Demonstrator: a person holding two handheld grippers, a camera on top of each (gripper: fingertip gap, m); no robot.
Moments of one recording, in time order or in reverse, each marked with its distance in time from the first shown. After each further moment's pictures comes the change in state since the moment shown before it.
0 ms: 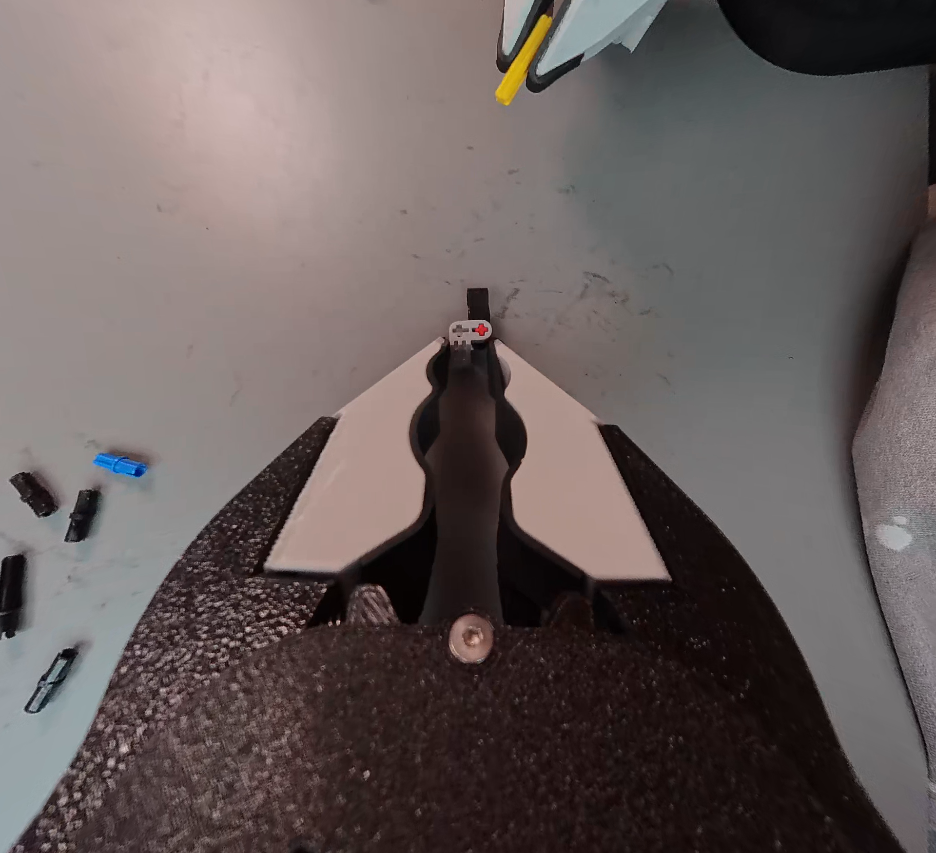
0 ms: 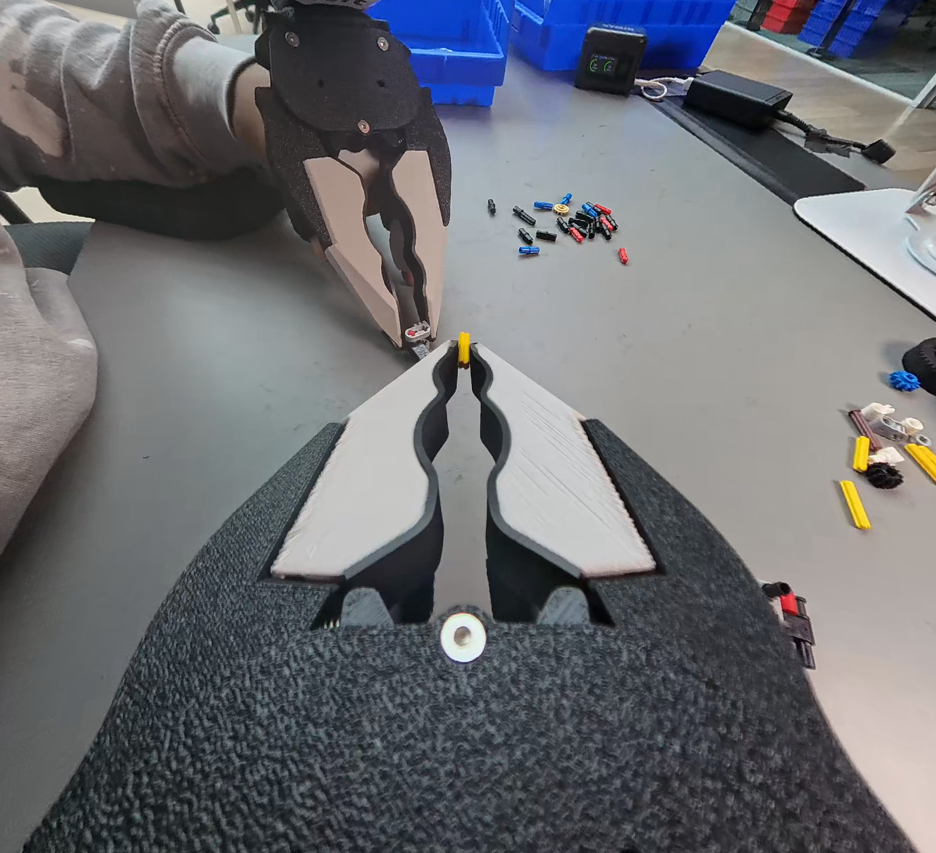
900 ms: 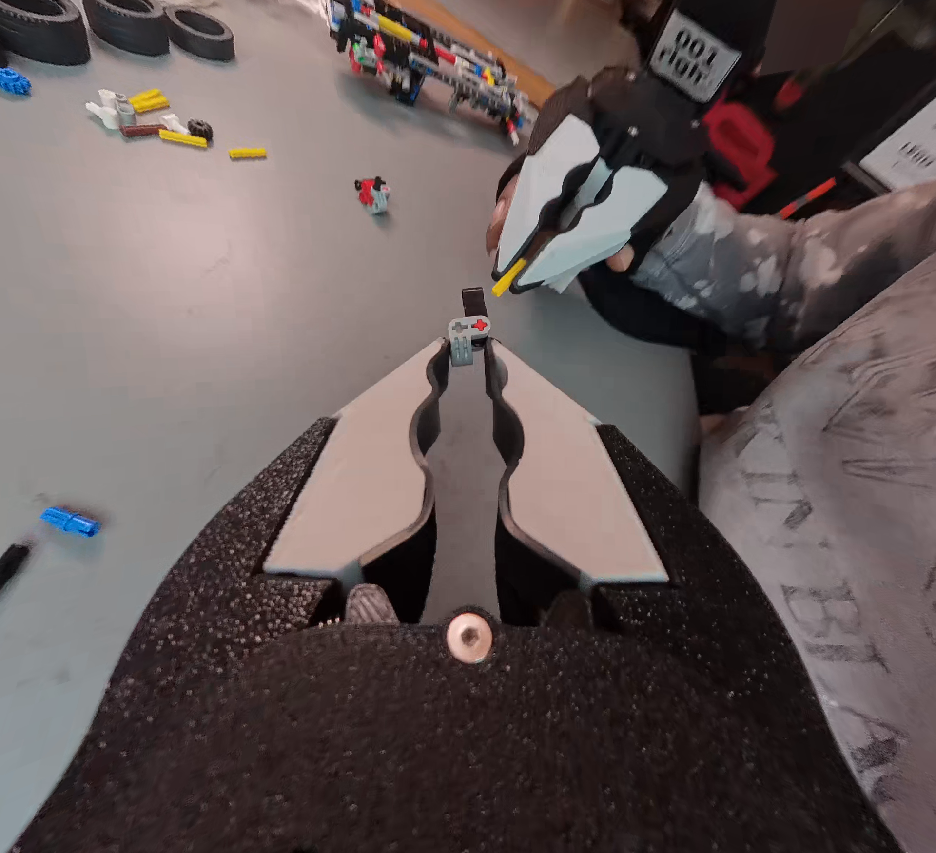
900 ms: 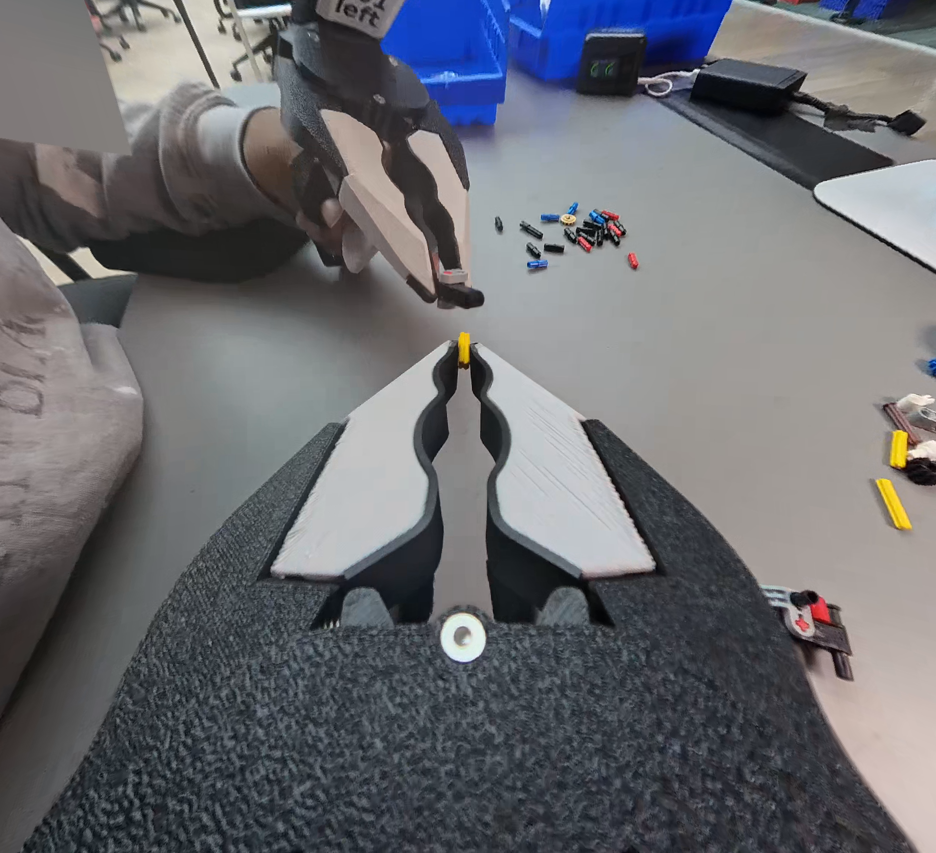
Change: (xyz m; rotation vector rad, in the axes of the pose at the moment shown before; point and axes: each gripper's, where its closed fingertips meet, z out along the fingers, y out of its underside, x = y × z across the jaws) left arm 0.000 -0.061 -0.032 0.407 0.159 -0.268; right arm -0.001 -0.012 -0.001 0.020 -0.027 0.101
